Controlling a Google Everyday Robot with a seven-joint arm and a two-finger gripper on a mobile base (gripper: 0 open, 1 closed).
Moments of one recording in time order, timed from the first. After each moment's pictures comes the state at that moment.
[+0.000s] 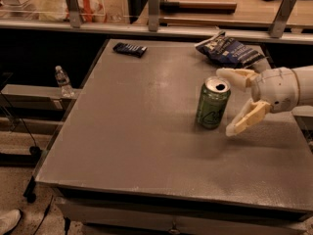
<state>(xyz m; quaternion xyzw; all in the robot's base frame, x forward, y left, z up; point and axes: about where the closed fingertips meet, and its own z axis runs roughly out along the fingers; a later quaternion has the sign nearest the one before) 0.494 -0.164 0.891 -0.54 0.60 0.37 0.46</state>
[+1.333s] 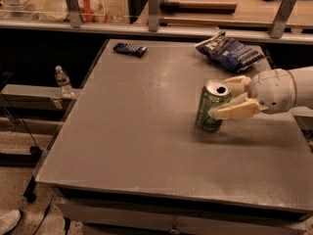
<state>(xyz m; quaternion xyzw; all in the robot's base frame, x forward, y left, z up) 0.492 -0.157 0.889 -0.54 0.59 0.39 0.46</state>
